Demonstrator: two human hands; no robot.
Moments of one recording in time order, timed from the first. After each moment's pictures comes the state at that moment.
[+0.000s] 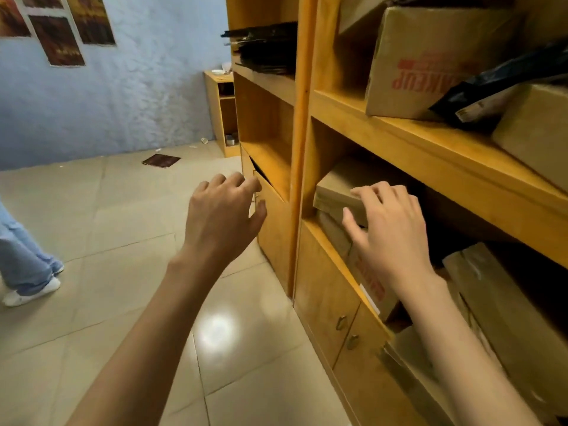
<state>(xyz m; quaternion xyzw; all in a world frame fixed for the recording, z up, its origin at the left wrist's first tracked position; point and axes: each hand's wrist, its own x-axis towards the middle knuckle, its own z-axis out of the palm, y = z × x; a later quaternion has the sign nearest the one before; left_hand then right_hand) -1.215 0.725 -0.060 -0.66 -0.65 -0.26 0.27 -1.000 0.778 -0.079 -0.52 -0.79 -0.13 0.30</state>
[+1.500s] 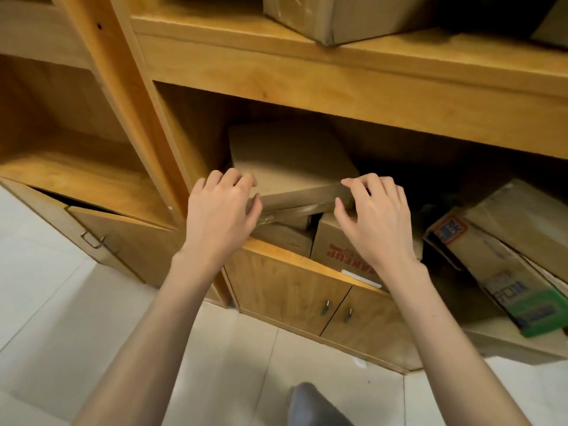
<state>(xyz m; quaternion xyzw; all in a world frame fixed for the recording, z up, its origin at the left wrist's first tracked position) -1.245 1.099 -0.180 -0.89 -0.36 -0.29 0.07 -1.053 0.979 -0.197 -0.76 -0.54 -0.25 0.24</state>
